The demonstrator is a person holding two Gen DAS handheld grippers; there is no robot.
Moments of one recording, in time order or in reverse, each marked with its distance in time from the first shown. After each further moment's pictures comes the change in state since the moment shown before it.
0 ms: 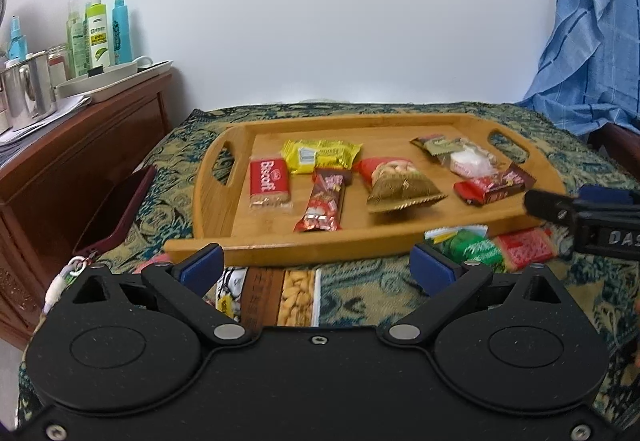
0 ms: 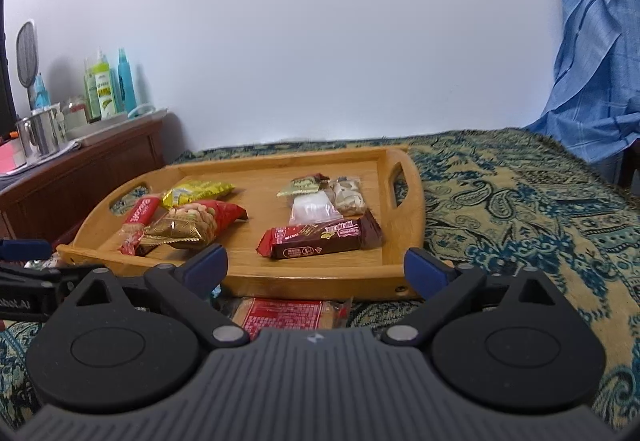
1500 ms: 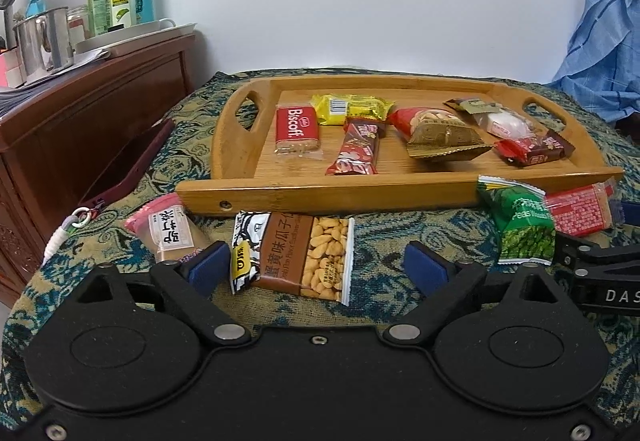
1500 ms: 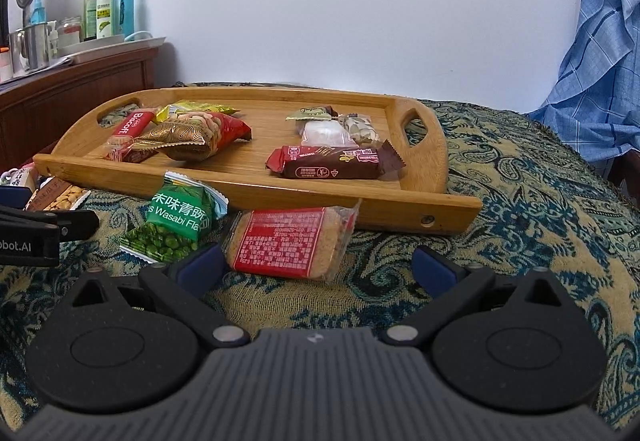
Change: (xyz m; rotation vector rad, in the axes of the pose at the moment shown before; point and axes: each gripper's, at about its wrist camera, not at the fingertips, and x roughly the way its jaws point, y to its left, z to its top) left arm 0.024 0.010 -0.026 -0.046 0.067 0.052; right arm 0.020 0.030 -0.035 -0.147 0.138 -0.080
